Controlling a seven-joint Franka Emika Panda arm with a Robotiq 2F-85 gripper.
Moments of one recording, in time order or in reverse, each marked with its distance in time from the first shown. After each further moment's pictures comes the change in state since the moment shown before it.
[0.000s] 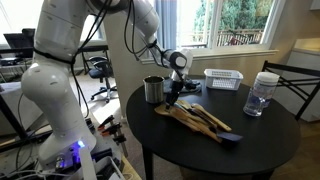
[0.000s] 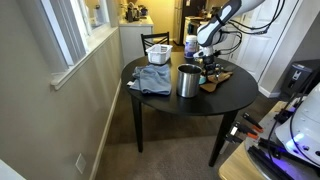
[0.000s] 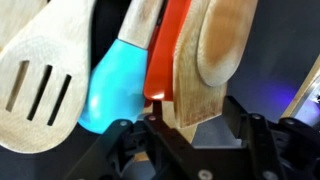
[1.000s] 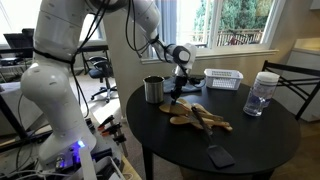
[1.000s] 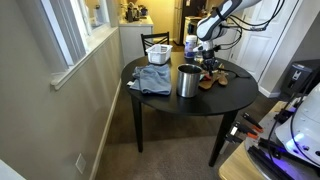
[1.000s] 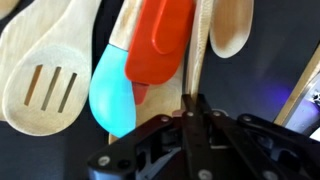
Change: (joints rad) arm -0.015 -0.016 0.001 0.066 0.000 -0.048 -0.001
